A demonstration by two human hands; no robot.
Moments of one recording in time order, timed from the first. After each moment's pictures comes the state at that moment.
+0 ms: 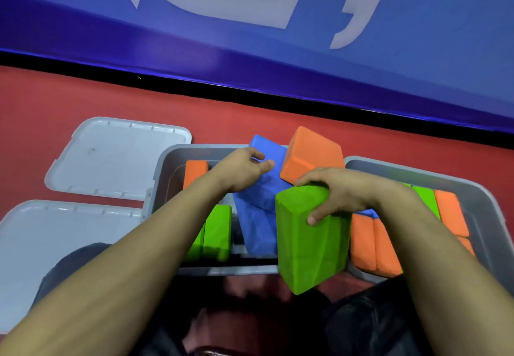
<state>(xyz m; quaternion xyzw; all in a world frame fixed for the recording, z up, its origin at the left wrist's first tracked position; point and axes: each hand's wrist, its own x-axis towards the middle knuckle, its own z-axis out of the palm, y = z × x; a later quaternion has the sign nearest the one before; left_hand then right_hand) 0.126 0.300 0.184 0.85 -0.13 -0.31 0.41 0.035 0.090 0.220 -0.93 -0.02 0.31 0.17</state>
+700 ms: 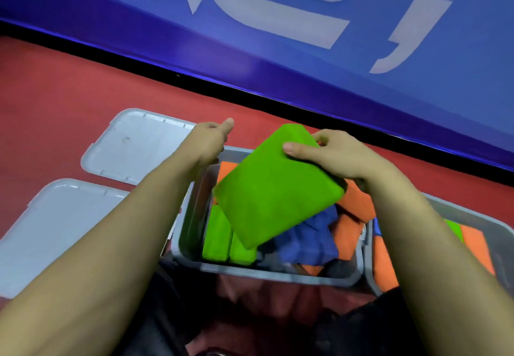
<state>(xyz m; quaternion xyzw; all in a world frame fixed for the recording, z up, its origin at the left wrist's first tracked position) 0.173 0.434 0.212 0.78 0.07 -0.19 0.59 0.097 0.197 0.266 -0.91 0.10 0.15 0.36</state>
